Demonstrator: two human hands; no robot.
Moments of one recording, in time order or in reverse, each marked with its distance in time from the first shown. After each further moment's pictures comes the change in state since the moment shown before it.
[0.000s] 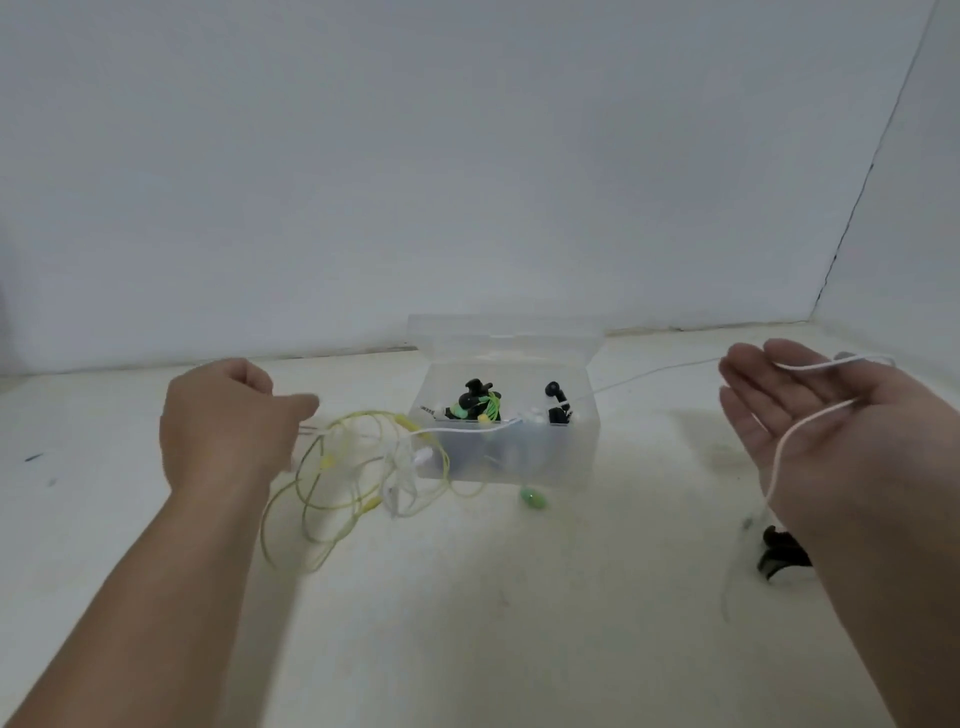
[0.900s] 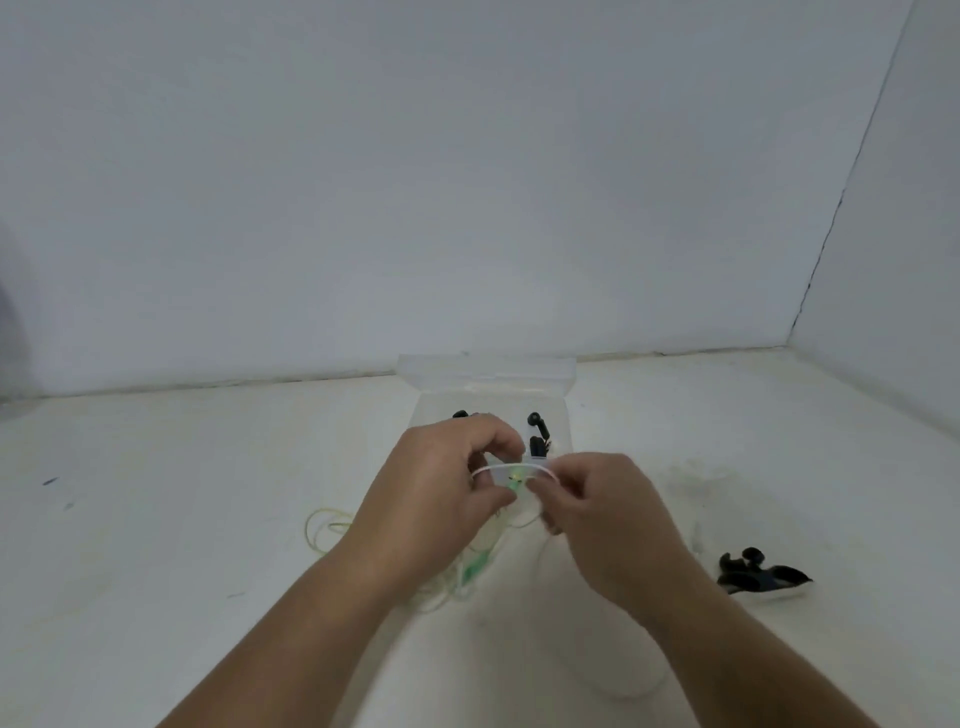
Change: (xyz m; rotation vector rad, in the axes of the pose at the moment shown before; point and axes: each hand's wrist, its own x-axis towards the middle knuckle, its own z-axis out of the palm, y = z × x) left_hand -0.082 0.039 0.041 0.058 -0.666 0.684; right_hand -0.035 0.064 0.036 -1.314 -0.449 -0.312
